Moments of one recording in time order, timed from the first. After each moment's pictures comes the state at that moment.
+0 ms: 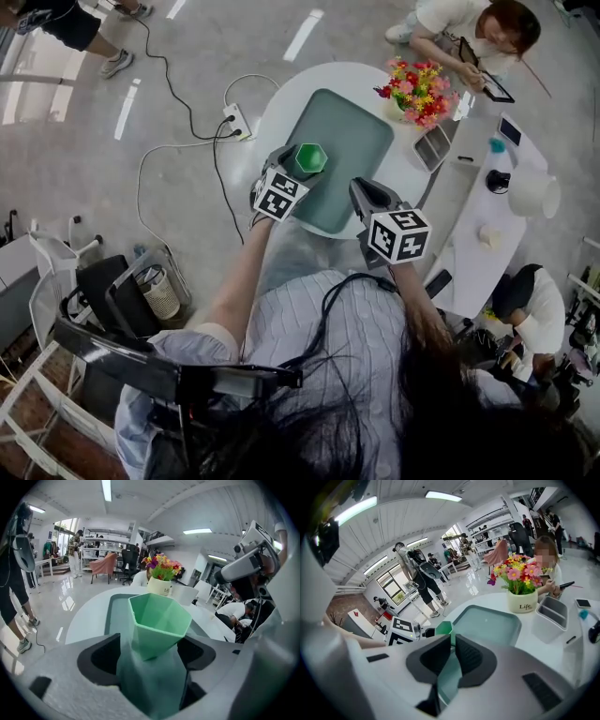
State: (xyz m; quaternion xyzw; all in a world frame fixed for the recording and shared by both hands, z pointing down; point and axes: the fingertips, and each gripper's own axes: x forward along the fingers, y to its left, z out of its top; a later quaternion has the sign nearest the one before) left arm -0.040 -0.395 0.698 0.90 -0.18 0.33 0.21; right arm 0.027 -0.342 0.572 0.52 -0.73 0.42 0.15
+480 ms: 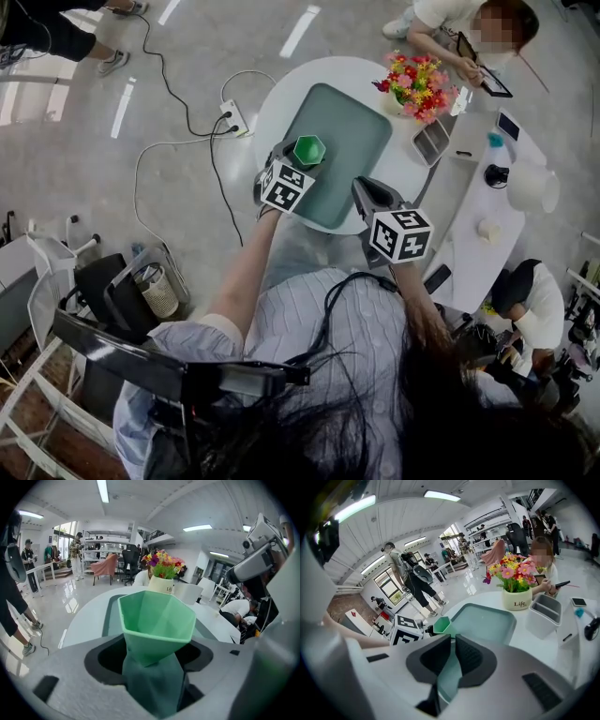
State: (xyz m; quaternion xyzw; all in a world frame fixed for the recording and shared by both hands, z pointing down) left arm -0.028 -0.403 0.706 0.90 -0.20 0.34 0.19; right arm 0.034 -0.332 0.575 0.53 -0.72 0.42 0.16
